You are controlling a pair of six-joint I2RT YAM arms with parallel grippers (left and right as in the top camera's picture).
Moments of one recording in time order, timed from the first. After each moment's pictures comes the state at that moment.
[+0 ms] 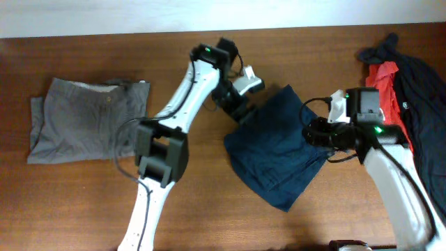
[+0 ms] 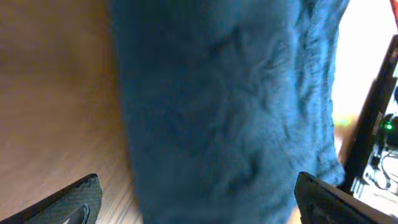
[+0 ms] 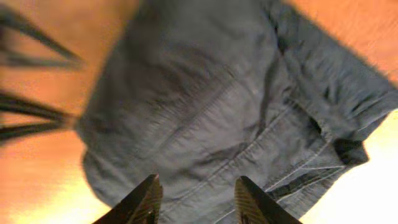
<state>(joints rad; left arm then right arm) -0.47 2.55 2.36 -1.40 0.63 0.46 -0.05 1.31 1.00 -0.78 -0.32 0.24</state>
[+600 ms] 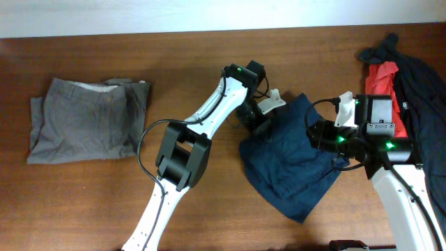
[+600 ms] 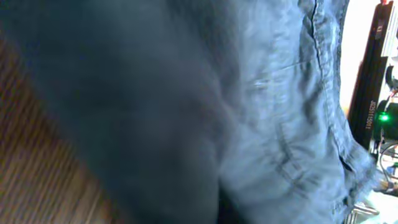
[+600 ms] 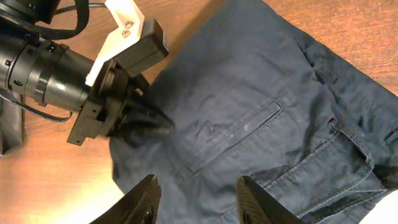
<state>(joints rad) -0.60 2.63 2.35 -1.34 0.70 0.50 -0.05 1.20 1.00 -0.83 -0.31 0.24</state>
